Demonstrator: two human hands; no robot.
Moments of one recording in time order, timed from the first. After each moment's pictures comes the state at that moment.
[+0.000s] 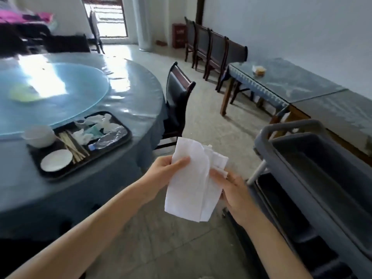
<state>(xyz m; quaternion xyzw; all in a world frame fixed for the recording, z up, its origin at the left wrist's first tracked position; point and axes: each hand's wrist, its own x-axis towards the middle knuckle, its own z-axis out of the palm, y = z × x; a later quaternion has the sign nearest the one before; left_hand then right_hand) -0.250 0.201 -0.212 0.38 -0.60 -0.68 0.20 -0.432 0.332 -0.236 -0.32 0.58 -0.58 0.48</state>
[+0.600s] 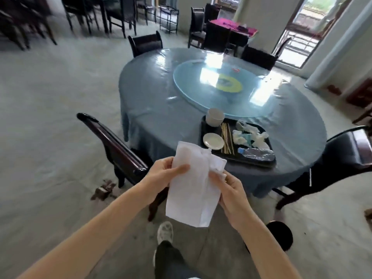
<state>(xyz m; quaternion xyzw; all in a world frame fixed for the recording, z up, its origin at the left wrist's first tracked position) 0.161 0.260 -0.249 0.57 -0.33 -0.55 0.52 -0.049 0.205 -0.243 -0.52 0.42 -0.32 0.67</state>
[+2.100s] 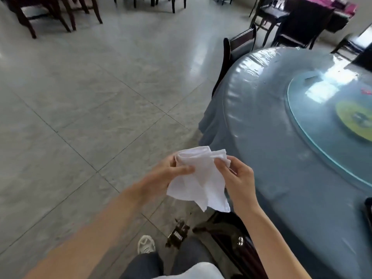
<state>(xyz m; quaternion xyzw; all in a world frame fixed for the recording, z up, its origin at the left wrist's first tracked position) 0.965 0.110 -0.287 0.48 -0.29 -0.64 0.53 0.771 0.009 -0.288 -0.63 0.44 -0.31 0.56</state>
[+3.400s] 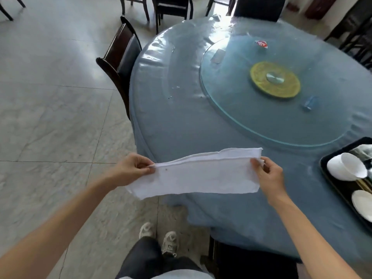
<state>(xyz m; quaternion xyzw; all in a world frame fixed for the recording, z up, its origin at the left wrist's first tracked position) 1.072 -0.362 -0.339 0.56 -0.62 -0.53 0.14 0.648 -0.308 -0.353 -0.41 0.73 -0.42 0.35</state>
